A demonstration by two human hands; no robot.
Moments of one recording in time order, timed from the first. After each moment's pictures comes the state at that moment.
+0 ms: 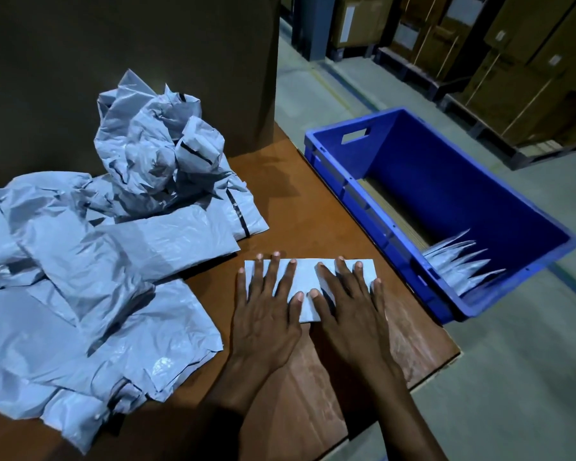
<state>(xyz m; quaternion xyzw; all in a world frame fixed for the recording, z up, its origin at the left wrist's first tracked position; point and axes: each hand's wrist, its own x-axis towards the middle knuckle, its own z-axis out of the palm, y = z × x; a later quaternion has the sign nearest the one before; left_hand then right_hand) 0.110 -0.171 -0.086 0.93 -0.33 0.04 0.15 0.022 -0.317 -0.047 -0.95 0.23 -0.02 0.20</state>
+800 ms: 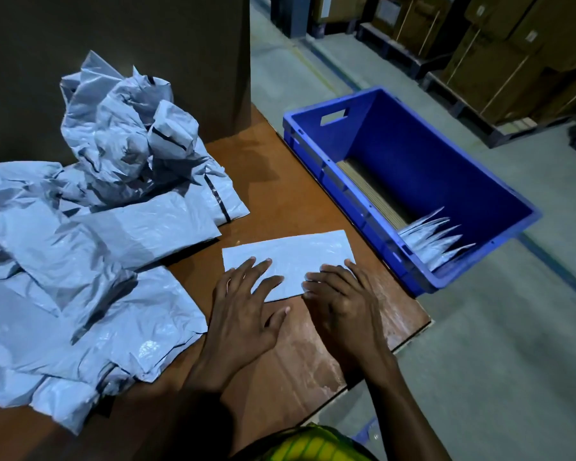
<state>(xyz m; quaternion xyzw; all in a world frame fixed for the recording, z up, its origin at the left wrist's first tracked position) 0.097 -0.141 -0.078 0.87 -0.41 0.06 0.26 -0.013 -0.338 -0.063 -0.95 0.05 -0.25 0.15</state>
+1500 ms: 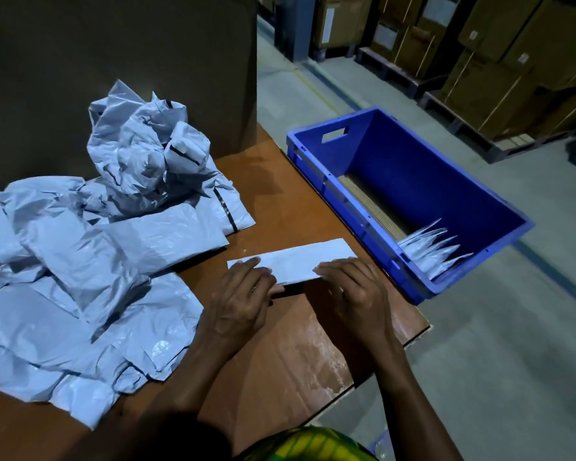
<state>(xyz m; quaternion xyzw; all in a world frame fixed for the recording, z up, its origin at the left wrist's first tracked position) 0.118 -0.135 -0.046 0.80 -0.48 0.28 0.23 -0.001 -0.357 -0.043 -0.94 0.04 -0.32 0.15</state>
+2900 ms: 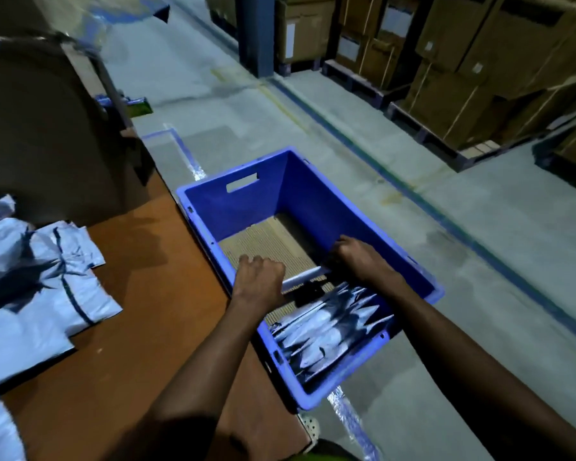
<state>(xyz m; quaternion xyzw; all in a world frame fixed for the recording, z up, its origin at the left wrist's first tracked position) 0.155 -0.484 0.014 0.90 -0.41 -0.09 -0.11 0.078 -0.713 -0.016 -1.00 0.01 0.05 0.06</state>
